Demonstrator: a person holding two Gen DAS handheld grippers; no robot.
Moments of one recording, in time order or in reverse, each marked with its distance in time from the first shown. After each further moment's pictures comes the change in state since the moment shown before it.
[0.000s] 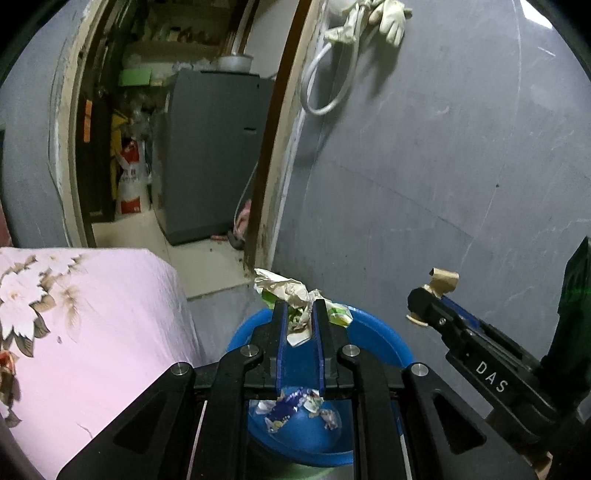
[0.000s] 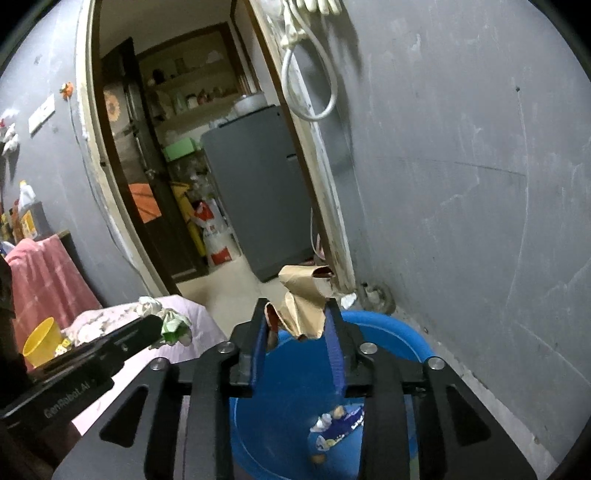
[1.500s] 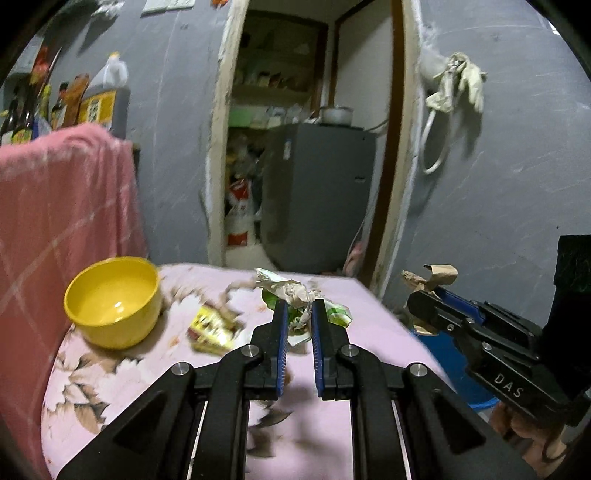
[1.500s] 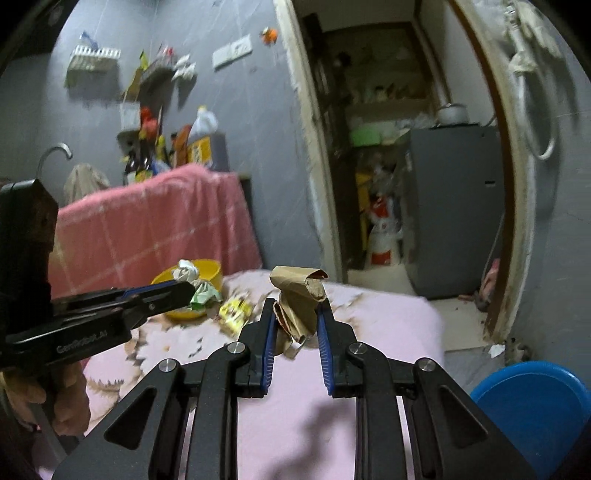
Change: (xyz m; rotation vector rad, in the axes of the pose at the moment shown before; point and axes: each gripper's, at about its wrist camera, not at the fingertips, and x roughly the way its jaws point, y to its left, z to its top) left arm -0.181 0.143 -0.029 -0.031 -0.203 0.320; right arm 0.000 0.216 -0.033 -0.346 -0.029 0.571
